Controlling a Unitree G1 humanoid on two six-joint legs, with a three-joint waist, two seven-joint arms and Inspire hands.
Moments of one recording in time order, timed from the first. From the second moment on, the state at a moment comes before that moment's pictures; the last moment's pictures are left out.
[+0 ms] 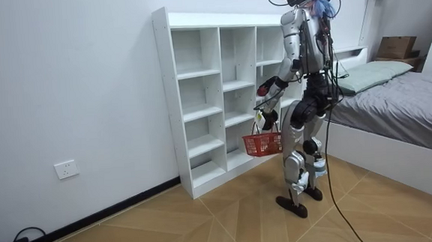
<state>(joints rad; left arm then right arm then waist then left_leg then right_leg) -0.08 0.22 -0.28 0.78 0.11 -0.01 -0.18 -0.48 -0.39 0.21 0.96 -0.01 -0.14 -0.30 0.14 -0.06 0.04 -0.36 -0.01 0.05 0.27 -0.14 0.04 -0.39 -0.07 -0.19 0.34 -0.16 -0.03</state>
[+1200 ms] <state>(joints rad) -0.09 0.22 -0.30 0.82 0.09 -0.02 -0.18 -0.48 -0.39 0.23 0.96 0.00 -0.14 -0.30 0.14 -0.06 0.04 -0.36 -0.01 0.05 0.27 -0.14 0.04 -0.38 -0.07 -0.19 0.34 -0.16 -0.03</state>
